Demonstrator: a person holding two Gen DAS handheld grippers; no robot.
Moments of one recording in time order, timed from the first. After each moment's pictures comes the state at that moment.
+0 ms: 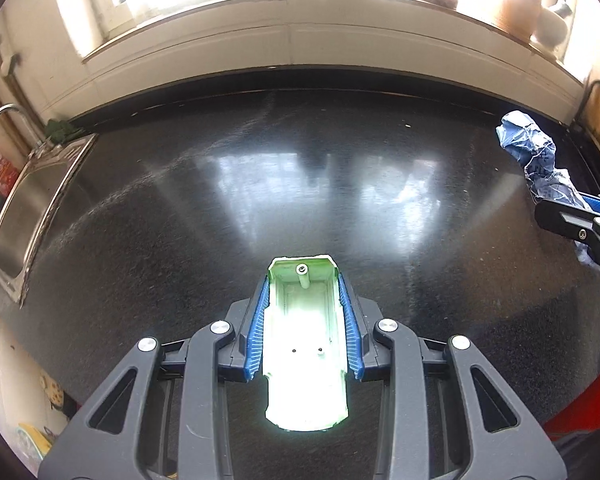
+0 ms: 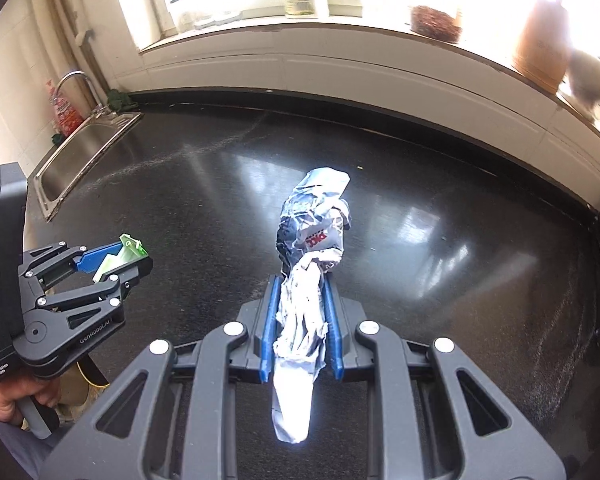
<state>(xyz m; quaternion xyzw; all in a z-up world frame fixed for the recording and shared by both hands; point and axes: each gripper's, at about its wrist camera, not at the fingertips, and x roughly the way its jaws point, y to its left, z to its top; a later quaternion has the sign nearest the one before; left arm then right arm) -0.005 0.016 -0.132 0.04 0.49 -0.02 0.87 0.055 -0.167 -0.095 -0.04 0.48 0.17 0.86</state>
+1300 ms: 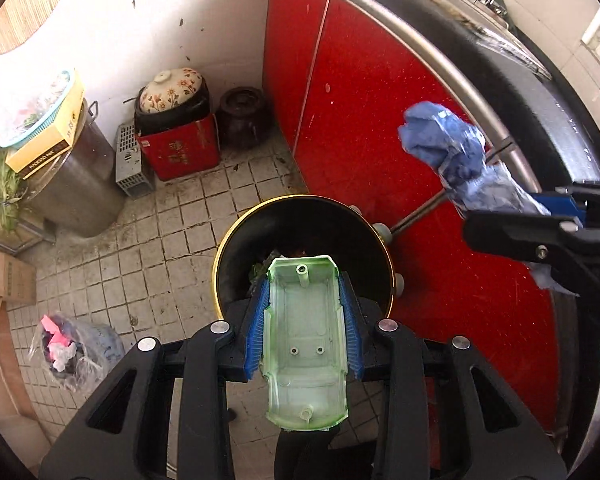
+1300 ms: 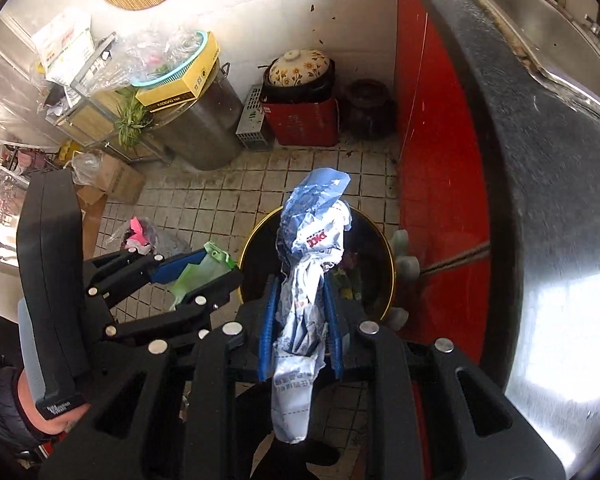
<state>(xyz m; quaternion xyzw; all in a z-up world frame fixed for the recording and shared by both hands) -0.276 0.391 -0.275 -0.33 0.47 0.37 0.73 -0.132 0.394 -0.233 -0.35 0.49 0.61 0.50</state>
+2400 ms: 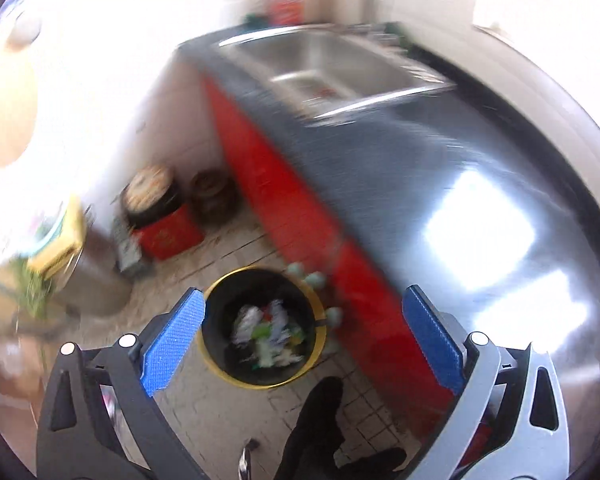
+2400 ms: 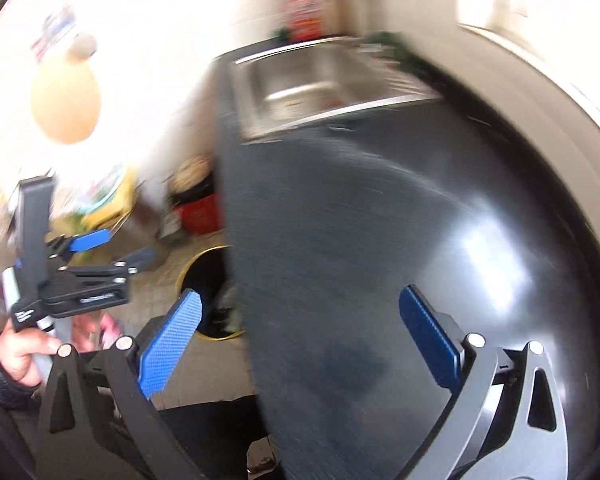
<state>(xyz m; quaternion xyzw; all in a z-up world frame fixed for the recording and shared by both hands) -0.181 0.292 -0.115 -0.19 0.45 0.33 0.81 0.038 0.122 -0.065 -0.19 0.46 0.48 0.72</state>
